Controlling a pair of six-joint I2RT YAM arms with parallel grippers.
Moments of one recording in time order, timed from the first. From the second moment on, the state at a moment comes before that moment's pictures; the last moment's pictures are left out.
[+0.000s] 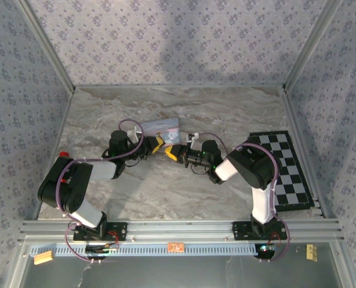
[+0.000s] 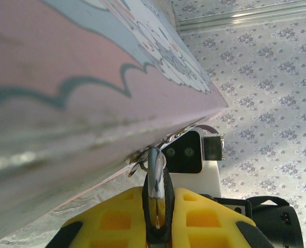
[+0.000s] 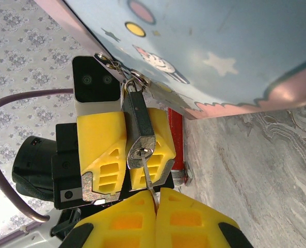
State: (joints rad) left arm -0.36 1.56 0.51 0.74 0.69 -1.23; right arm 0.67 1.95 0.63 1.29 -0.58 1.53
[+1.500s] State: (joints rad) left arm -0.36 1.52 0.50 0.69 0.69 -1.20; right arm 0.68 1.95 0.63 1.28 -0.58 1.53
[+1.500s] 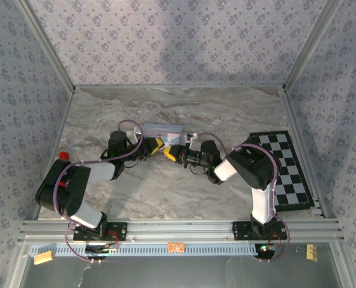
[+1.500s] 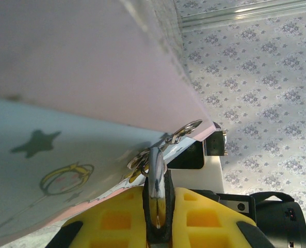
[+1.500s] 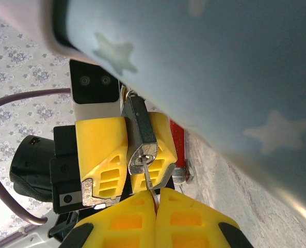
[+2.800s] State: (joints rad) left arm -0.36 1.51 0.50 0.68 0.69 -1.19; right arm 0.68 1.95 0.63 1.28 -0.57 1.55
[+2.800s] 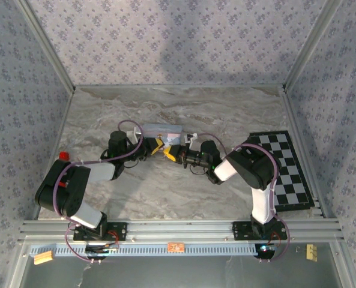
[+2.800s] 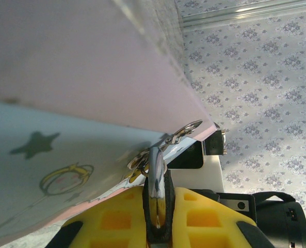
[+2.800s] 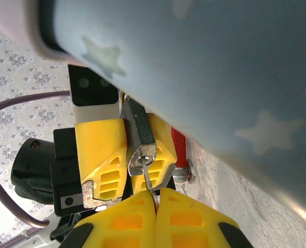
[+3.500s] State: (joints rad) left arm -0.38 1.50 0.49 0.65 0.64 -1.14; right arm 0.69 1.97 0.63 1.29 -0.57 1.55
